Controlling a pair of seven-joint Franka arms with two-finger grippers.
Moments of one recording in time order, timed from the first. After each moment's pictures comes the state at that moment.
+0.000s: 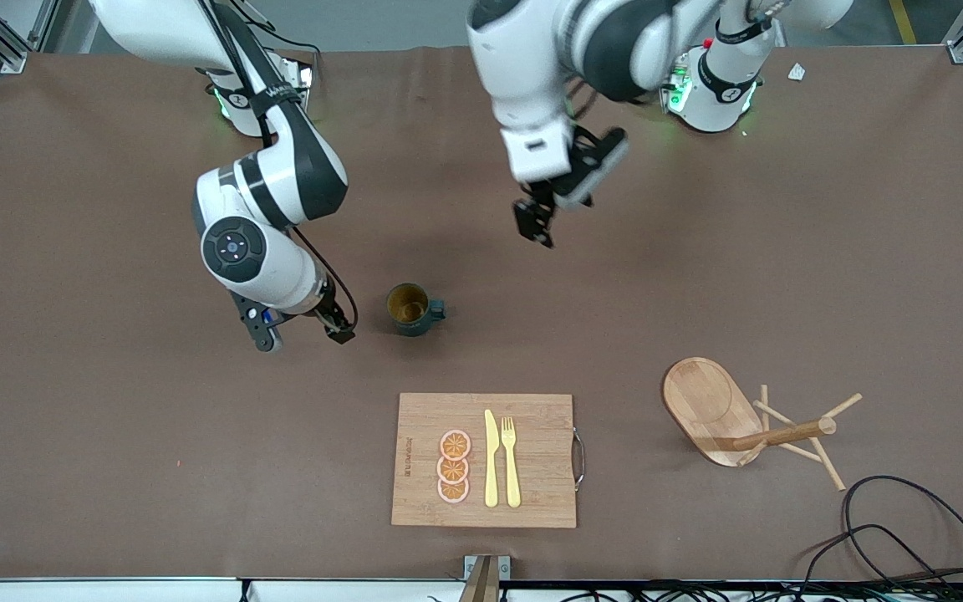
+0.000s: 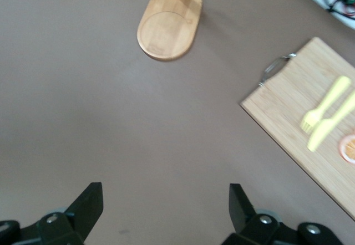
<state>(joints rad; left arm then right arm) -0.59 0.22 -0.23 -1.69 0.40 1.82 -1.74 0.48 0.40 -0.06 -1.74 0.15 2.02 1.45</state>
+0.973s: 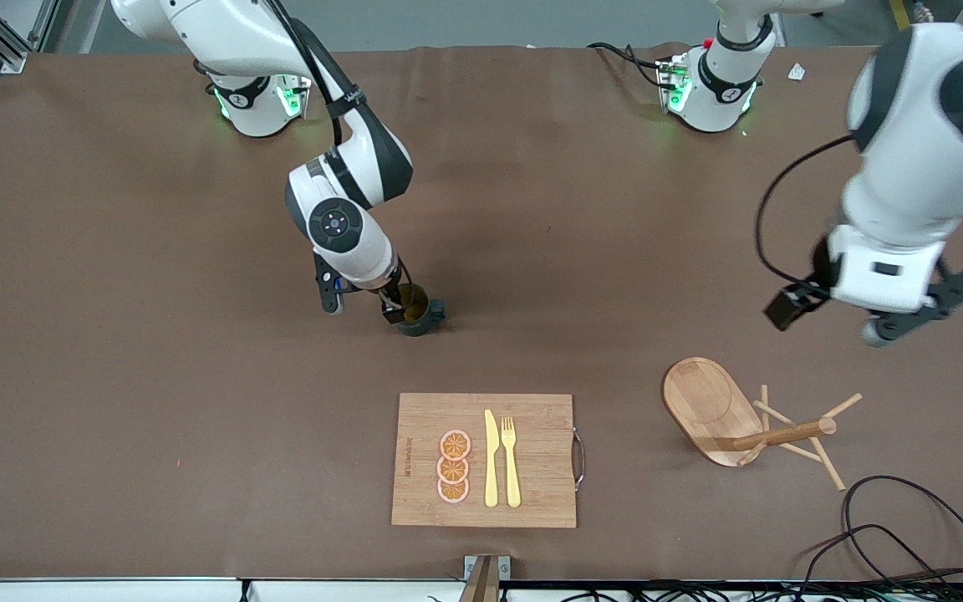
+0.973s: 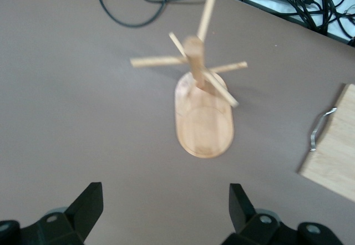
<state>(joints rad) -0.01 0.21 -0.22 -1.47 0.23 1.76 -0.64 0.66 0.45 -0.06 -1.91 0.16 2.28 1.86</state>
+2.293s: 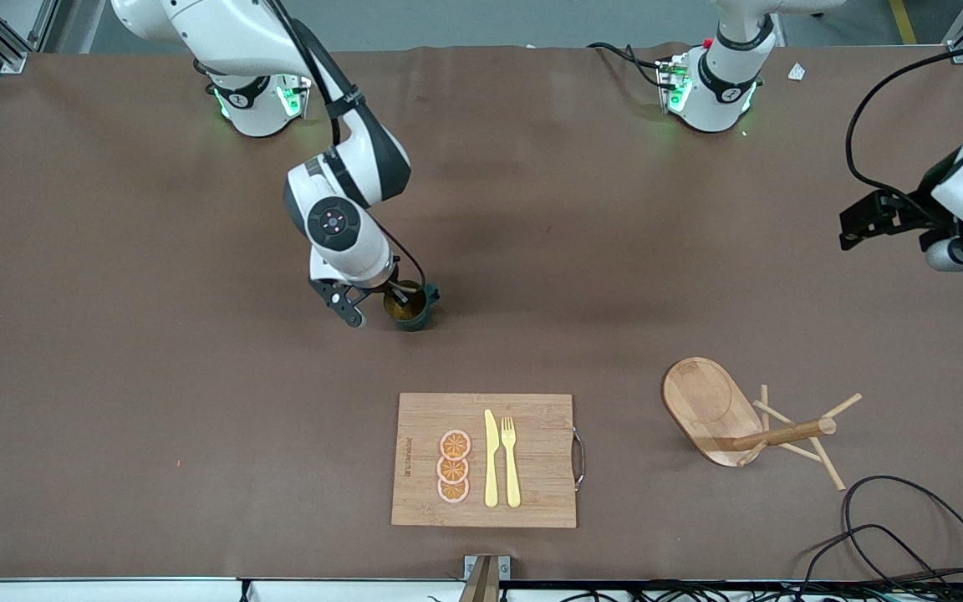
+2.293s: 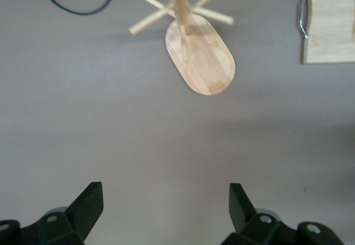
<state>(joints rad) -0.09 0.07 -0.02 -1.49 0.02 1.54 -0.04 0.63 0.44 -0.07 -1.92 0.16 2.25 1.12</state>
